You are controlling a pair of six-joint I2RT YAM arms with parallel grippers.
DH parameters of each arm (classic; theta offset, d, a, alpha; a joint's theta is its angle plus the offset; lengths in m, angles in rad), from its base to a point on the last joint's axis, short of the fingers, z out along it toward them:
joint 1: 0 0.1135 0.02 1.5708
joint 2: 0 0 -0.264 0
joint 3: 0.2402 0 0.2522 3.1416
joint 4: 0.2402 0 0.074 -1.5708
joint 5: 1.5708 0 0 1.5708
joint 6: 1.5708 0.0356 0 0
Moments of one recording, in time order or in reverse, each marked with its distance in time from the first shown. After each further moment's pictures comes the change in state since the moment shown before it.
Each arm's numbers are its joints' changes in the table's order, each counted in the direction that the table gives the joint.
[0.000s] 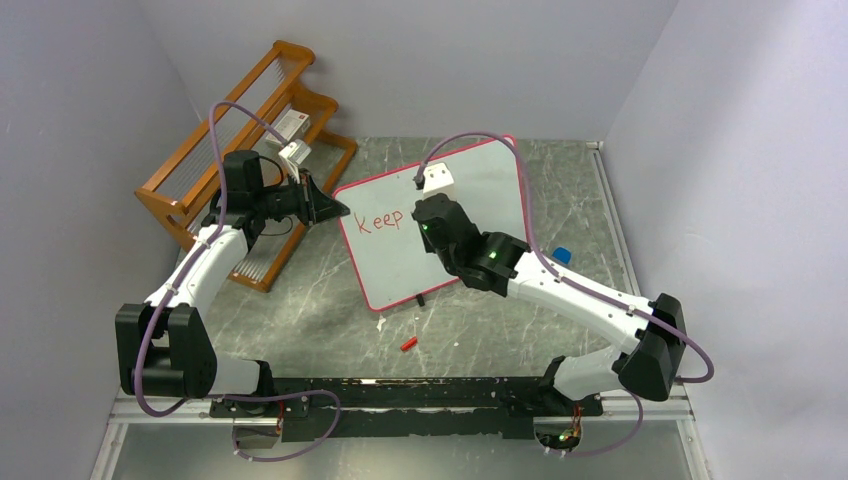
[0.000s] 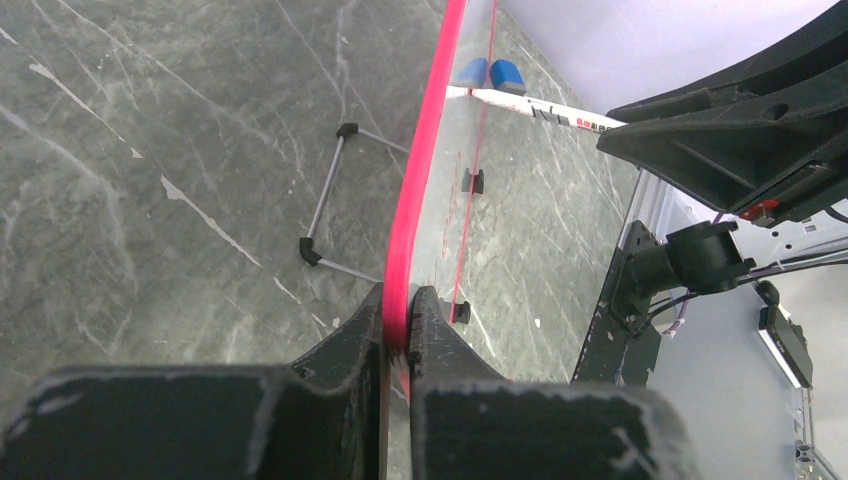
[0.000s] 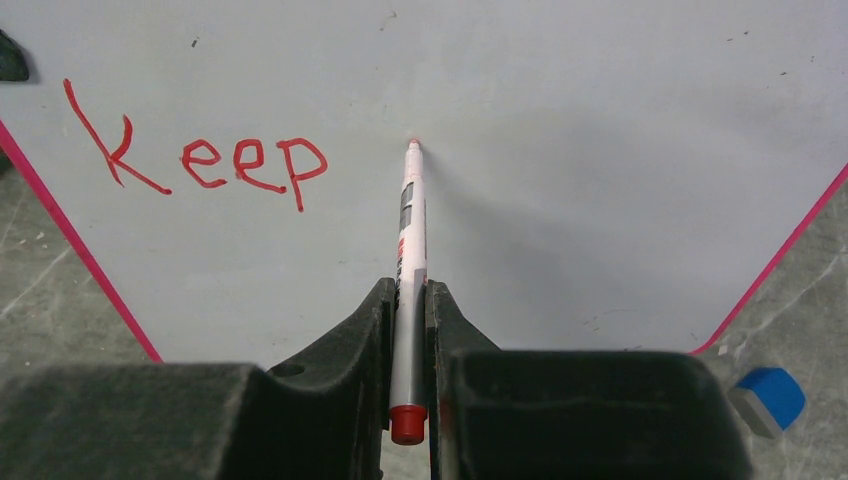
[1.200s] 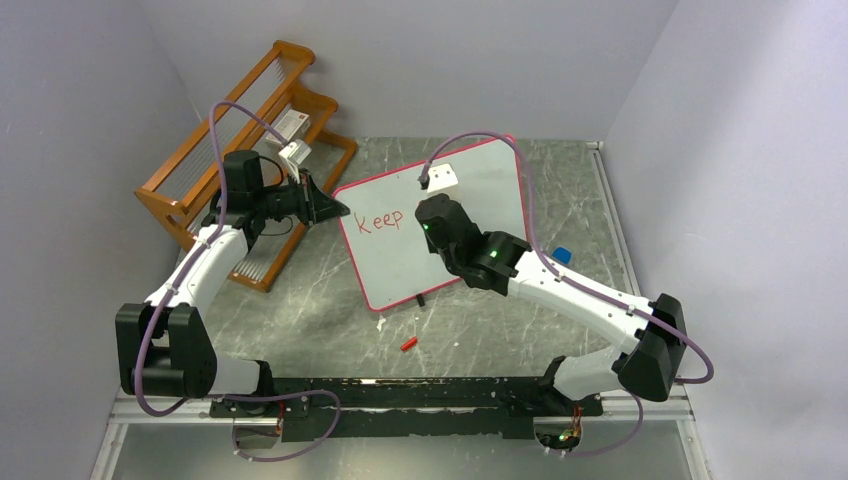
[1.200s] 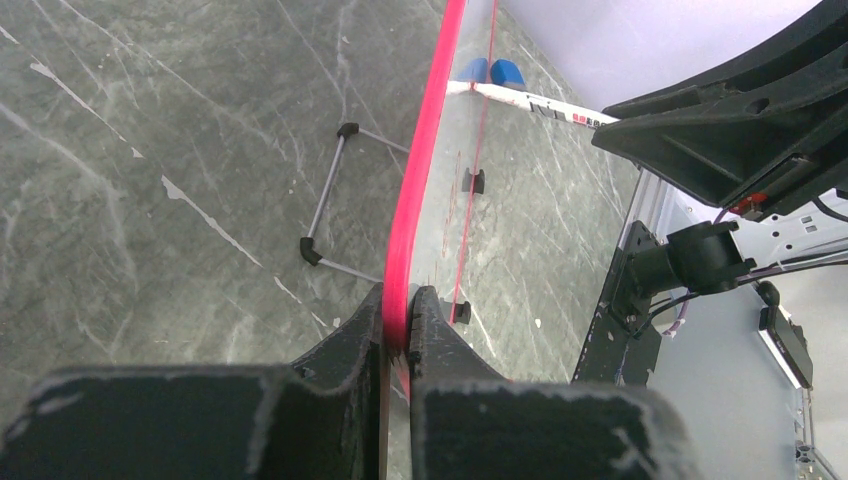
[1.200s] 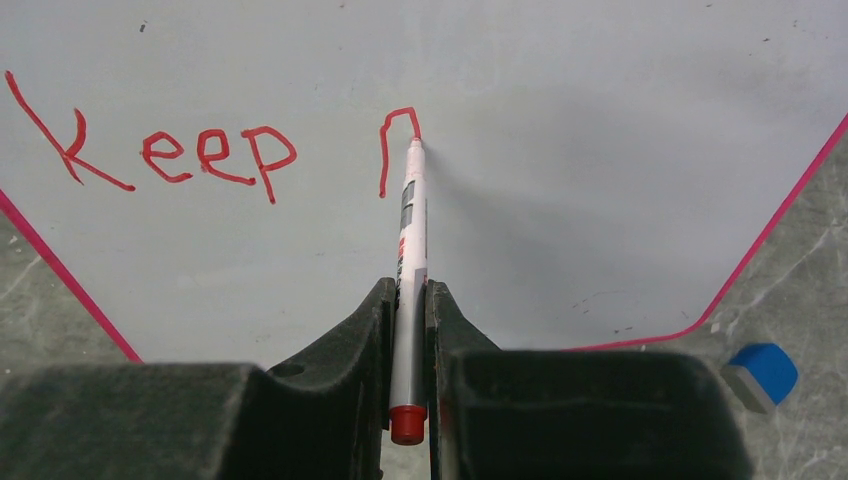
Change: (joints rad) left arm 0.000 -0.001 0.000 0.000 -0.001 0.000; right arm -0.014 0.000 -0.006 0.032 0.018 0.032
